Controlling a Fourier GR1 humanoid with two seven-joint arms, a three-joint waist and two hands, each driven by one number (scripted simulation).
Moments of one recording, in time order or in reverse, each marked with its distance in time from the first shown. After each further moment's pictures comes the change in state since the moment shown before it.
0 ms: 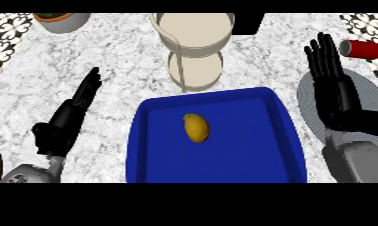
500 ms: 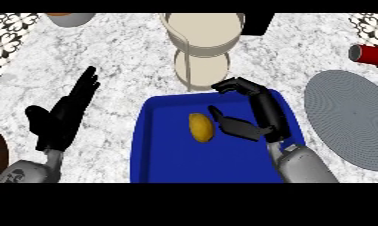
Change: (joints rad) left arm -0.011 -0.028 0.056 0.042 0.088 -0.024 0.076; right arm -0.068 0.119 0.324 0.025 0.197 -0.023 0.169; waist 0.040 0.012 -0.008
